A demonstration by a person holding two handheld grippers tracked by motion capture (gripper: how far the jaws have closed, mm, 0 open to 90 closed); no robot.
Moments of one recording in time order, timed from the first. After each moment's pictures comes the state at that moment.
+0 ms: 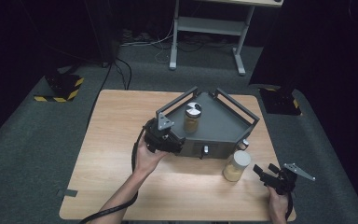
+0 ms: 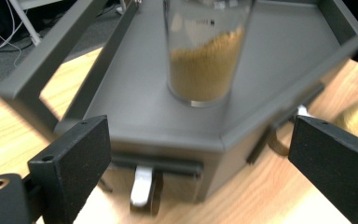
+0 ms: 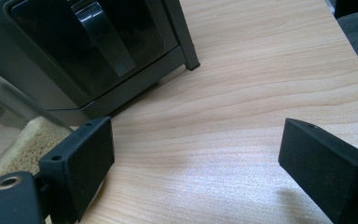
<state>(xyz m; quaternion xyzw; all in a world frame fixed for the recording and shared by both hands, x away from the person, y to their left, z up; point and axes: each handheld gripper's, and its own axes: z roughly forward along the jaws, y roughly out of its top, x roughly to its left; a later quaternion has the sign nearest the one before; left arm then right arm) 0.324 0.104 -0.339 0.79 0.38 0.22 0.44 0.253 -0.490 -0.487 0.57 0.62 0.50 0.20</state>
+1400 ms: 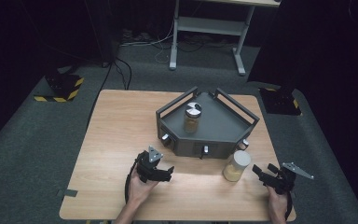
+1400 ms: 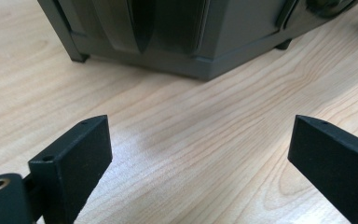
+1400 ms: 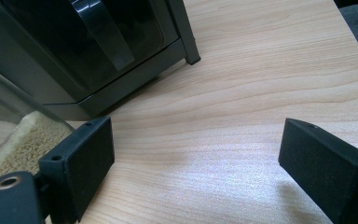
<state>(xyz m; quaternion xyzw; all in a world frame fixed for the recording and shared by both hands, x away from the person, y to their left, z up) 0.293 0.113 -0.440 0.79 0.43 0.19 0.39 0.257 -0.487 -0.483 0.57 0.63 0.49 0.20</state>
